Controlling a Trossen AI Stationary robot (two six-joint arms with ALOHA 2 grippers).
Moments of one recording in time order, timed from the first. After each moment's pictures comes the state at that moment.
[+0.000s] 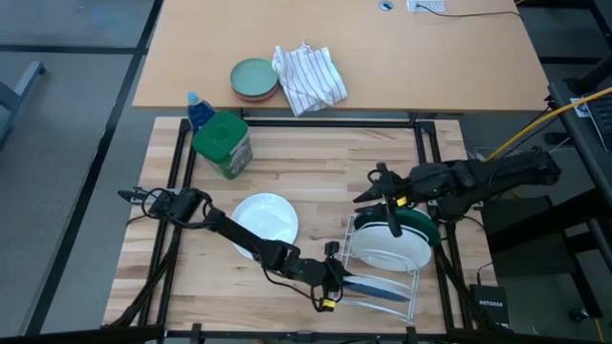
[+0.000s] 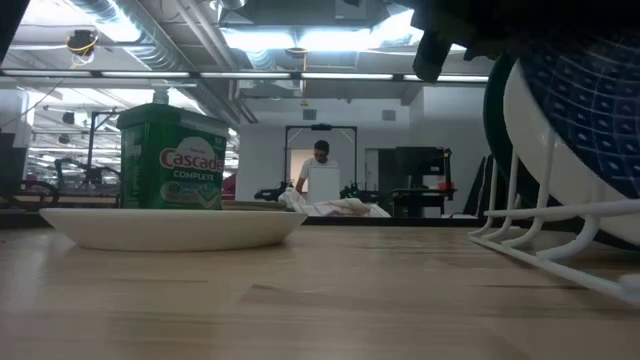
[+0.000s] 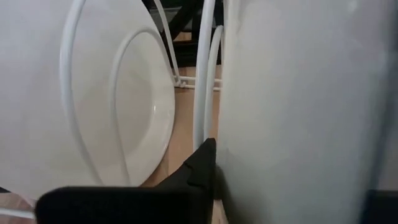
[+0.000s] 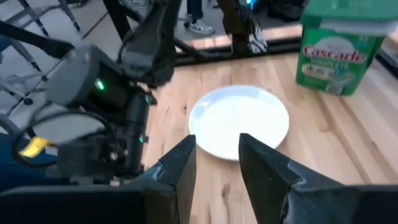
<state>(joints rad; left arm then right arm) -0.42 2.21 1.57 0.27 -0.32 -0.10 0.25 0.97 0.98 -0.39 0.07 0.22</state>
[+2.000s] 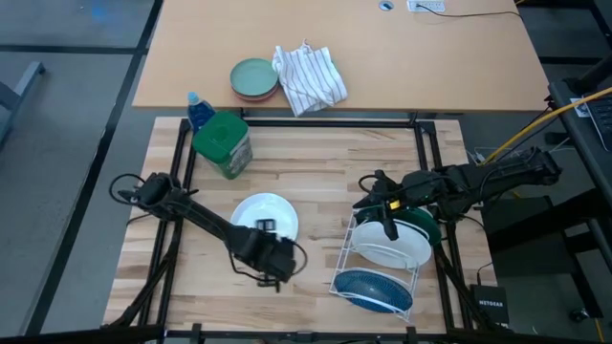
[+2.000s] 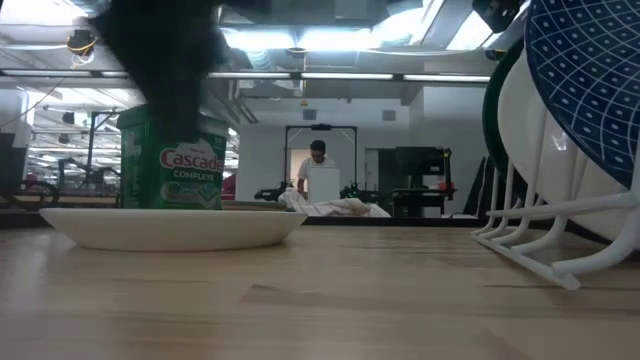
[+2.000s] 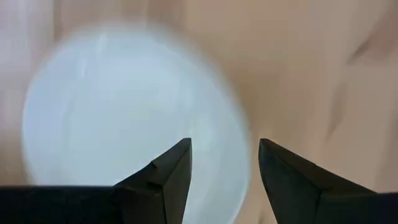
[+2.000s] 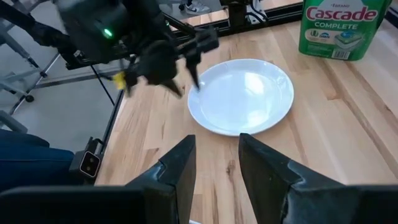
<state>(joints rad) -0.47 1.93 1.55 -1.08 -0.29 -0.52 0.25 0.97 0.89 -0.37 0.07 0.31</state>
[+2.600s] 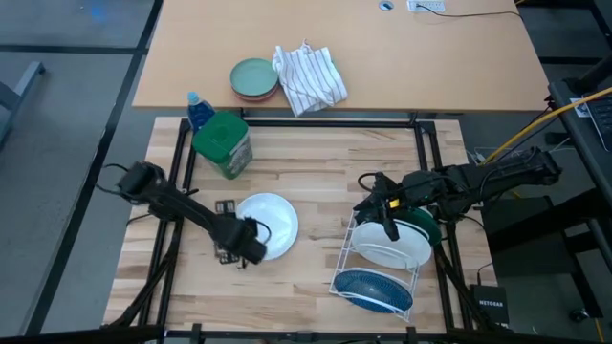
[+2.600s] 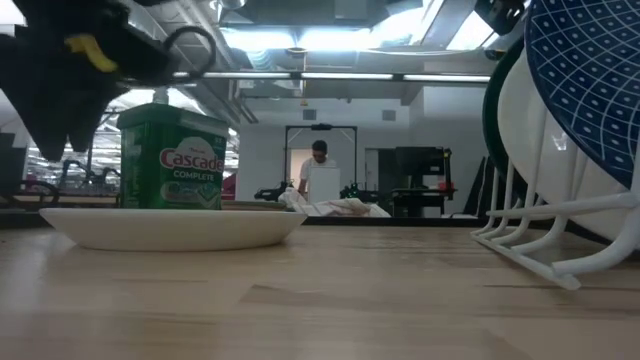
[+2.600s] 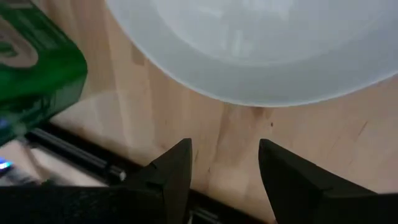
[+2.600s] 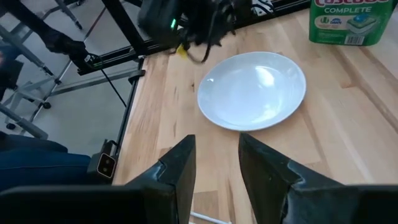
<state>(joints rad) -0.45 1.75 1.24 -1.43 -0.24 -0.65 0.25 0.97 0.89 -0.37 0.03 0.39</state>
